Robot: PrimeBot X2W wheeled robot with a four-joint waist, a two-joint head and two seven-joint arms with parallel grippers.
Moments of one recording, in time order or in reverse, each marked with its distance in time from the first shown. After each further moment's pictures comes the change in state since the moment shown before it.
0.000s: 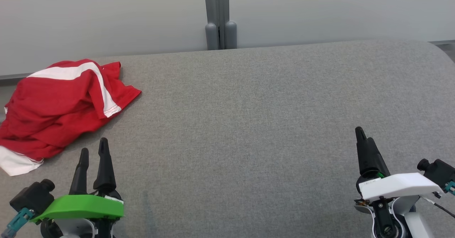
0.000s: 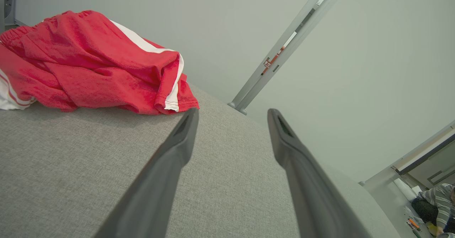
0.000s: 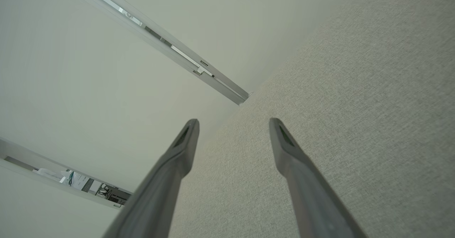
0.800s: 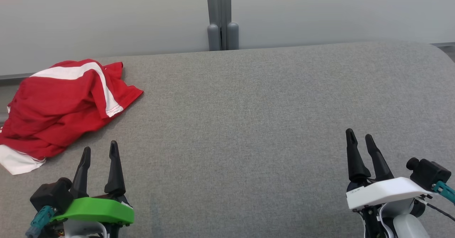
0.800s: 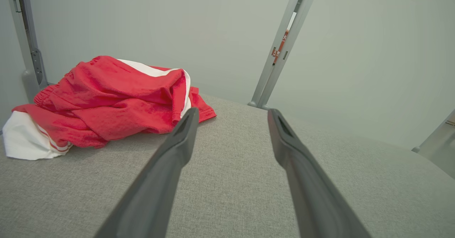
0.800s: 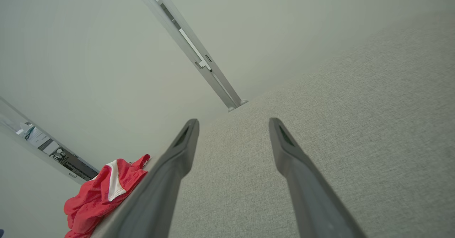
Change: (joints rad) left arm 0.016 0.030 -0.058 -0.005 0.291 0.044 -0.067; right arm 0.022 -0.002 0.037 -0.030 -0.313 0.000 -0.067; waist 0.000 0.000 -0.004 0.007
